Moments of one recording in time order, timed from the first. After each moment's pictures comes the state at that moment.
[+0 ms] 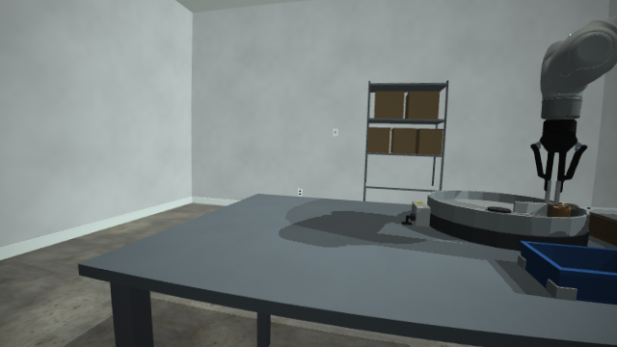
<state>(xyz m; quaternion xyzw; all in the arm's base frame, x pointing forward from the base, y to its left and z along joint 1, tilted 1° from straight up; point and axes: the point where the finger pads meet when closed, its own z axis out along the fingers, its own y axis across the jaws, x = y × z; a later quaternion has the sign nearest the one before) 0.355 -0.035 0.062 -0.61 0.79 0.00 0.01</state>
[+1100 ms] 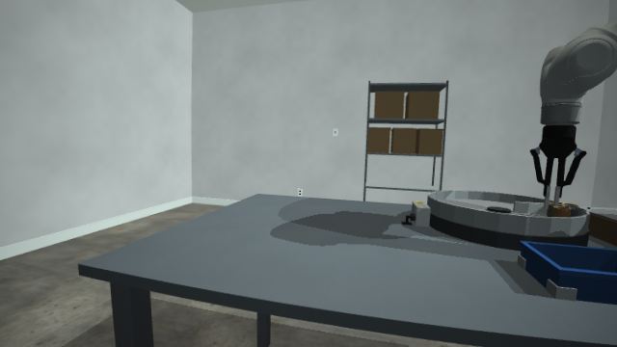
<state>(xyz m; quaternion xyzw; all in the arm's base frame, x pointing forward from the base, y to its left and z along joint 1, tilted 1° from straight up) 0.356 -0.035 0.046 -0.61 0.80 0.00 0.01</state>
